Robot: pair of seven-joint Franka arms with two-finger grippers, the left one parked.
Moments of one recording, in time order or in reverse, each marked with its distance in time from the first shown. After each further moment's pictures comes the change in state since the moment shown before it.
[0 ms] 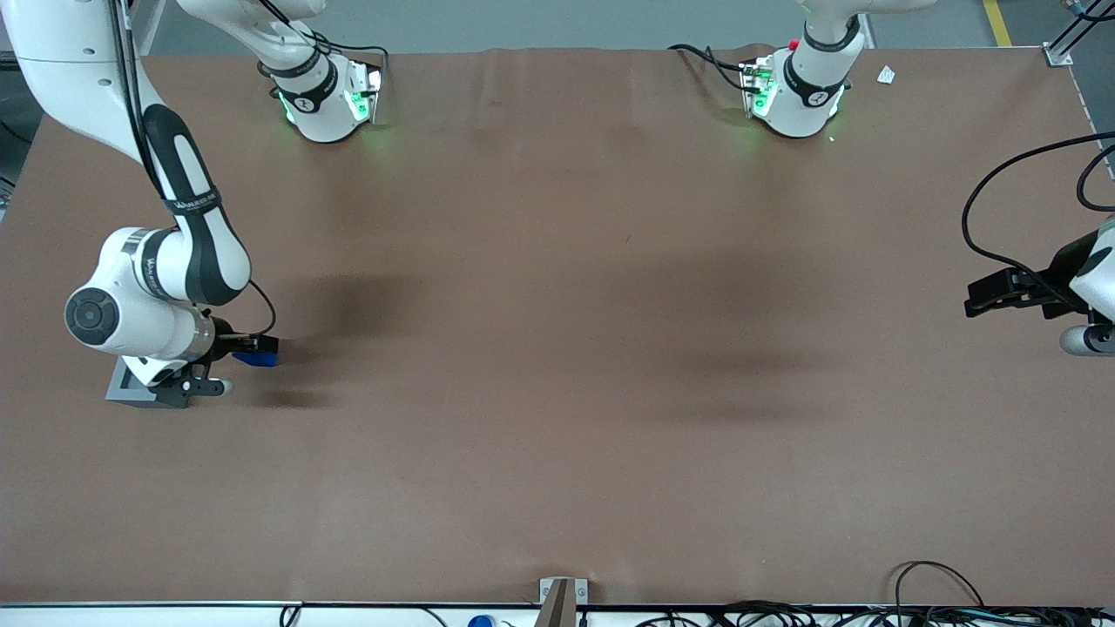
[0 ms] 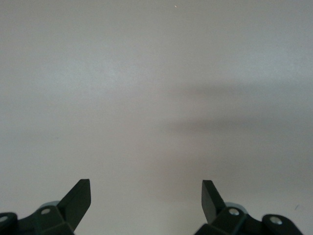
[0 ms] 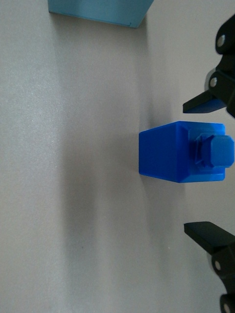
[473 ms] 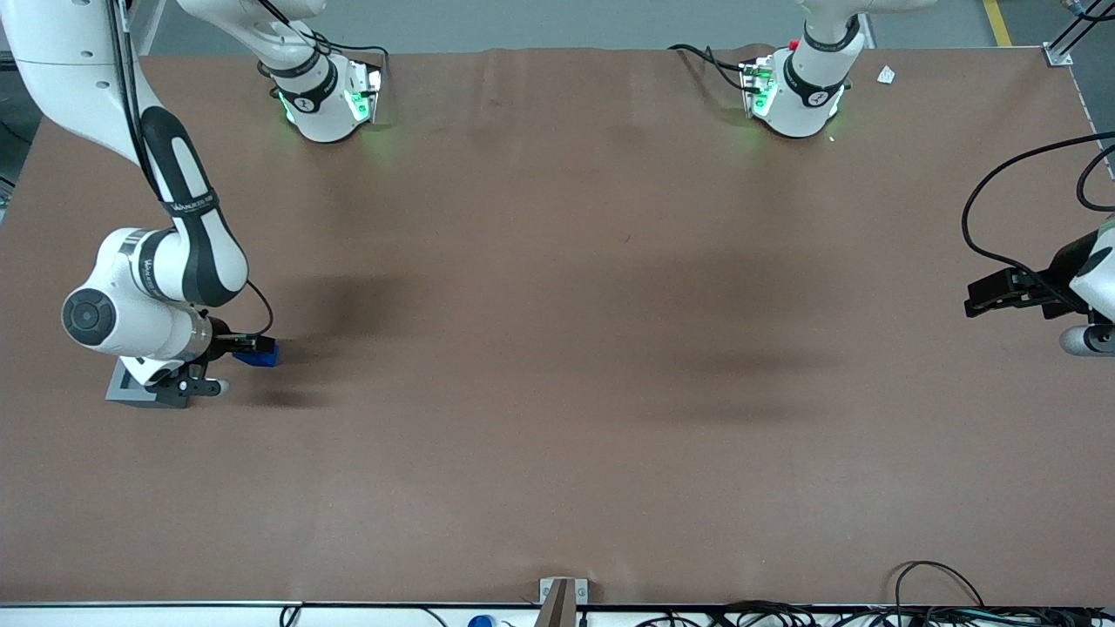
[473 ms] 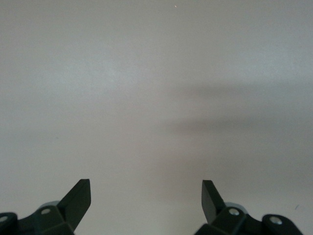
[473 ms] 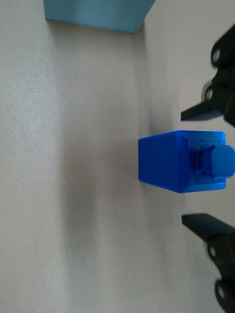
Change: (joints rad) arm -0.008 0.002 -0.004 0.000 0.000 0.000 0.001
